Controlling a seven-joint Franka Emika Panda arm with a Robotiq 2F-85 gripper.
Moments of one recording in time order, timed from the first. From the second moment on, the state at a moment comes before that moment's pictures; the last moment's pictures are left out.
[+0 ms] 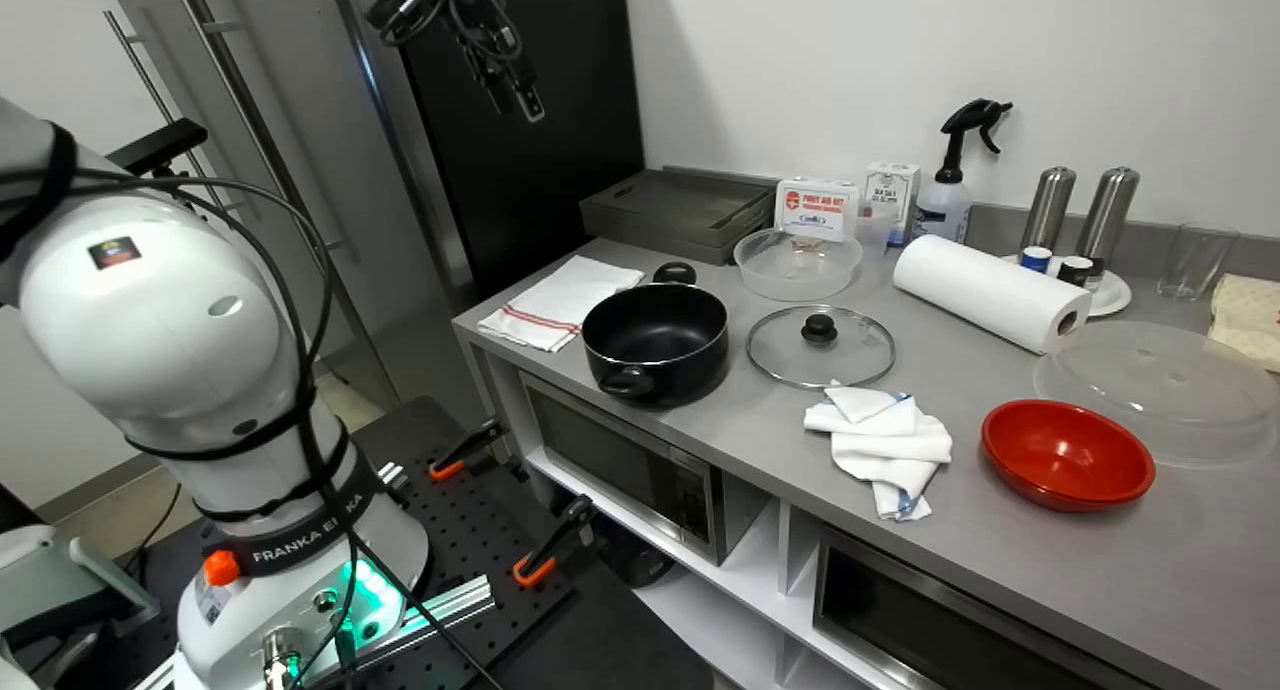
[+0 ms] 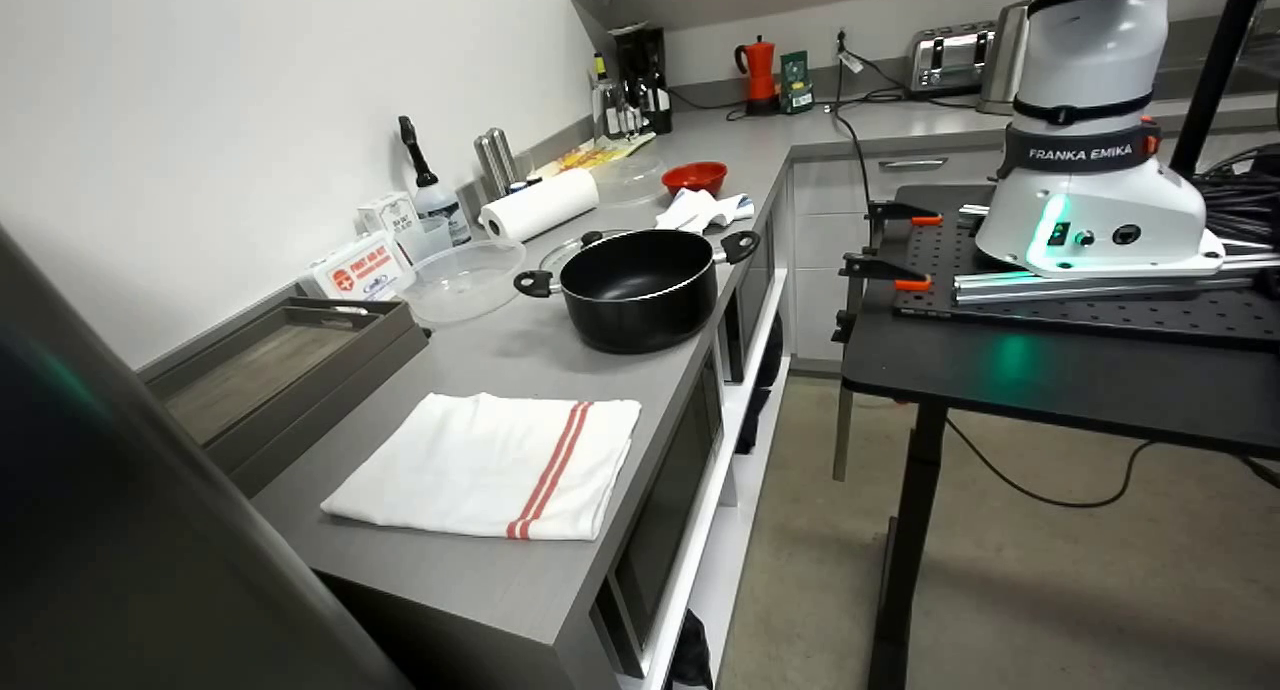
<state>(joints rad) 0.05 -0.50 0.38 -2.43 0.01 2.16 0.54</state>
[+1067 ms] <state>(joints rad) -0.05 -0.01 0.18 -2.04 -0.13 2.16 0.61</state>
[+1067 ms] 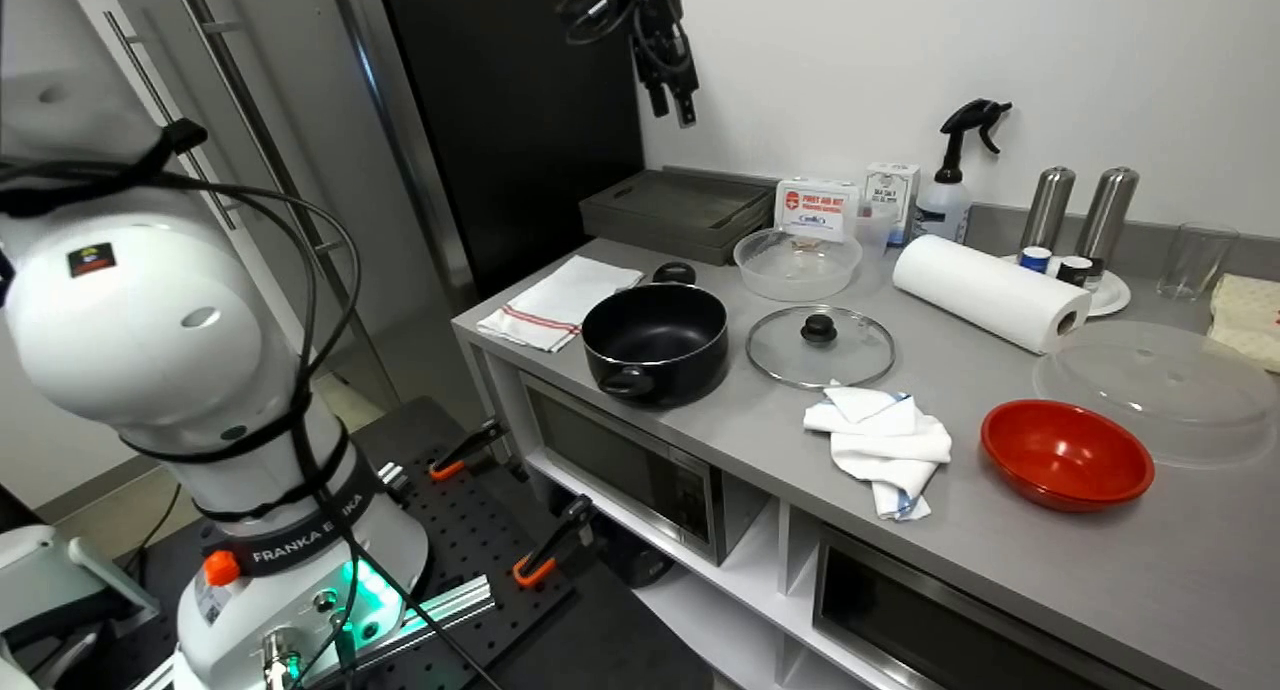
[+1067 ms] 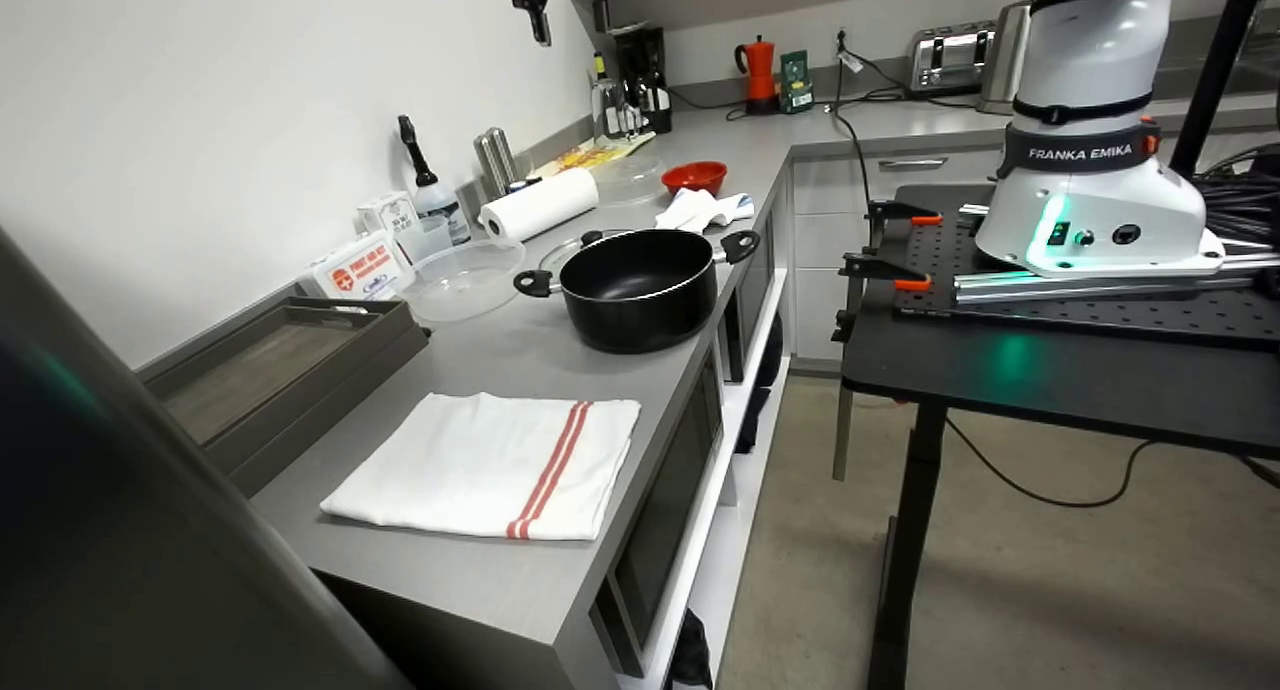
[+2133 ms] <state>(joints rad) -0.04 0.54 -0.05 -1.52 0.05 2.13 0.63</state>
